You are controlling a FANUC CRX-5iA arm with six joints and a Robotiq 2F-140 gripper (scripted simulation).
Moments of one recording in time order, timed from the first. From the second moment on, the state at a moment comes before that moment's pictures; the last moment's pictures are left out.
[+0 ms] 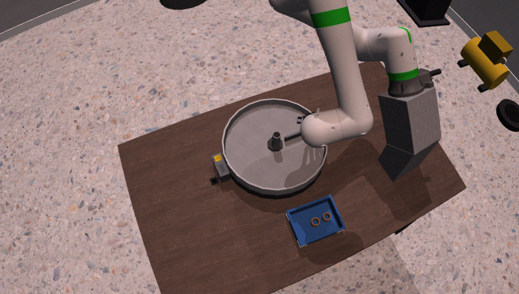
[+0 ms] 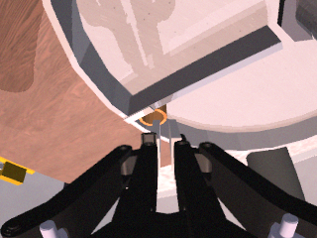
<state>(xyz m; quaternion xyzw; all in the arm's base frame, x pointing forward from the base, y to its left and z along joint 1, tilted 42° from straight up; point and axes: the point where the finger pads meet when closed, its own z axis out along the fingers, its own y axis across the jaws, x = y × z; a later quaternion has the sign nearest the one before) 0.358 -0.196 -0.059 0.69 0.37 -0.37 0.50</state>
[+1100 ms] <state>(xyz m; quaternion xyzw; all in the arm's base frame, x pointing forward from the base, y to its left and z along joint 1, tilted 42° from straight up) 0.359 -0.203 -0.067 0.69 0.37 -0.37 0.50</state>
